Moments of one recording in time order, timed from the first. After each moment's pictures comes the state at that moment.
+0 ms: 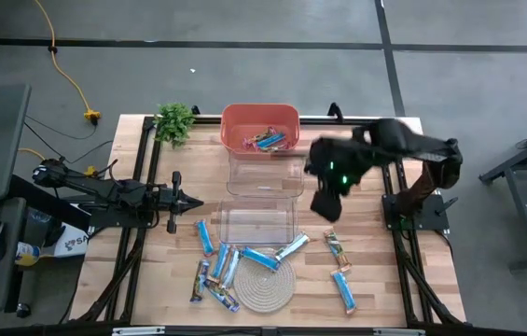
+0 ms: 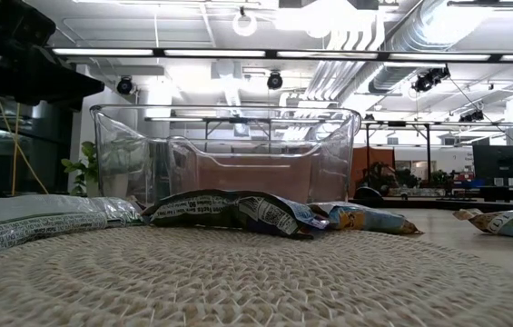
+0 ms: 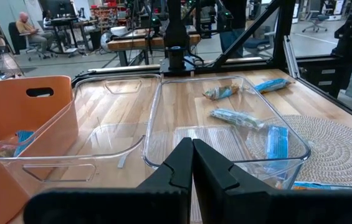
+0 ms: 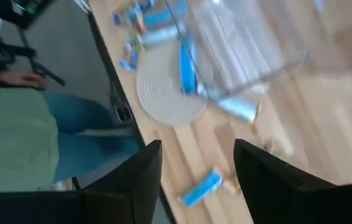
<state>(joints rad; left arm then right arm) -0.29 0.16 0.01 0.06 -0.30 0.05 0.13 1.70 2.18 -1.57 -0.23 0.70</state>
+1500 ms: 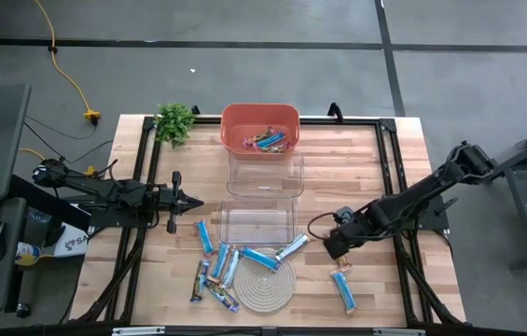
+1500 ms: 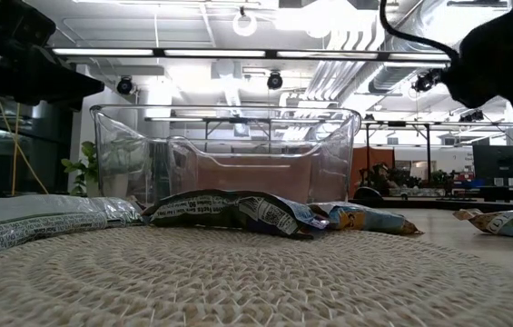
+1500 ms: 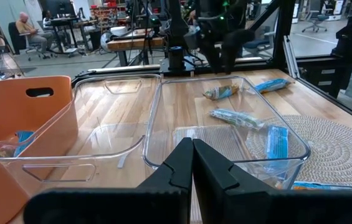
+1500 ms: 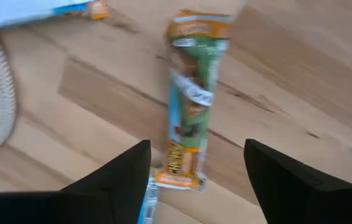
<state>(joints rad) -0.29 0.16 0.01 0.06 -0.30 0.05 0.47 1.37 0.80 -0.77 -0.07 1.57</state>
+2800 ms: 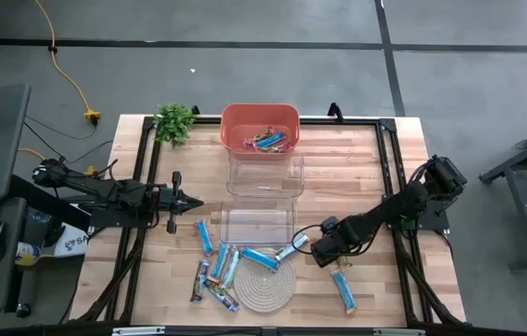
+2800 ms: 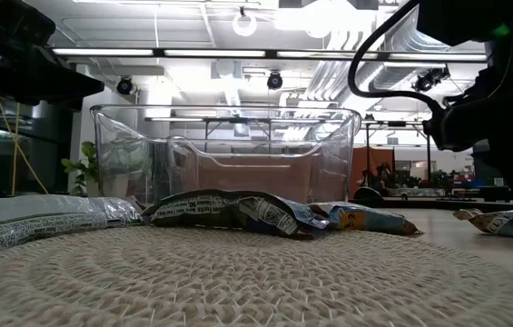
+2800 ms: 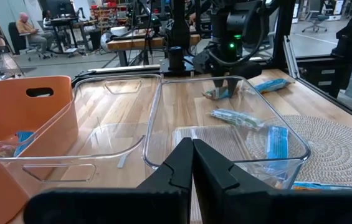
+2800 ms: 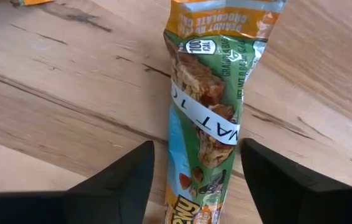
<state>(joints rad) -0.29 0.16 0.01 0.06 -0.30 0.05 0.46 1.73 0.89 -0.72 -0.08 1.57</state>
